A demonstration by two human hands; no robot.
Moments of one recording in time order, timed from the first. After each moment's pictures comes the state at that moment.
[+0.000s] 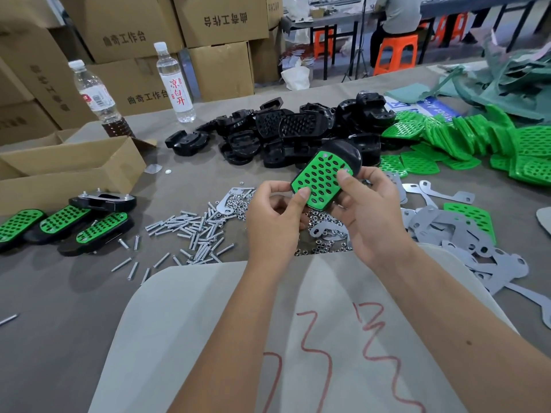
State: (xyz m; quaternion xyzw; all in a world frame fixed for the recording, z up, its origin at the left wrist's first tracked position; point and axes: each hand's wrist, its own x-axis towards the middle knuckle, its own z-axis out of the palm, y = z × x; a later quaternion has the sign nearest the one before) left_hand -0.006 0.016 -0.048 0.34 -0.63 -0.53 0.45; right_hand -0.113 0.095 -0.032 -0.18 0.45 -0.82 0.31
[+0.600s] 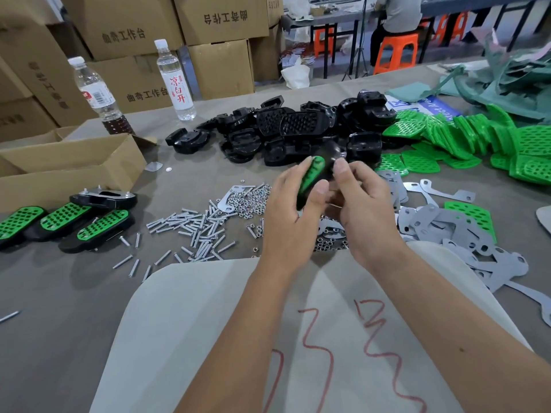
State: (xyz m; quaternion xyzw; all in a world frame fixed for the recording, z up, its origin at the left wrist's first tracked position) left_hand -0.008 0.030 -0.040 0.25 -0.78 -0.39 0.42; right_hand -0.105 0.092 -0.039 -0.29 0.49 -0.78 0.25
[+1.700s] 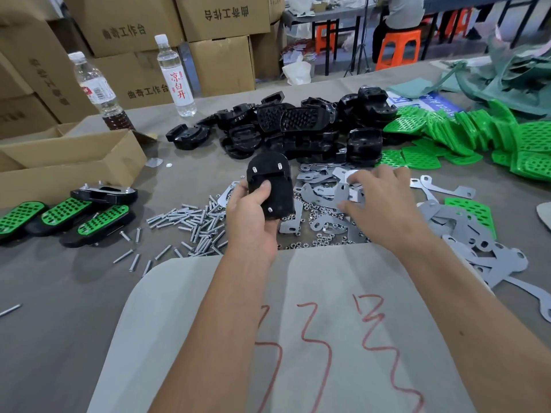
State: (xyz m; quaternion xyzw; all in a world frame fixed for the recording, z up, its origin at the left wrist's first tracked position) left_hand 0.009 0.000 -0.031 0.34 -0.32 -0.76 0.44; right_hand -0.152 0.113 -0.040 -0.42 0.88 -0.21 -0.01
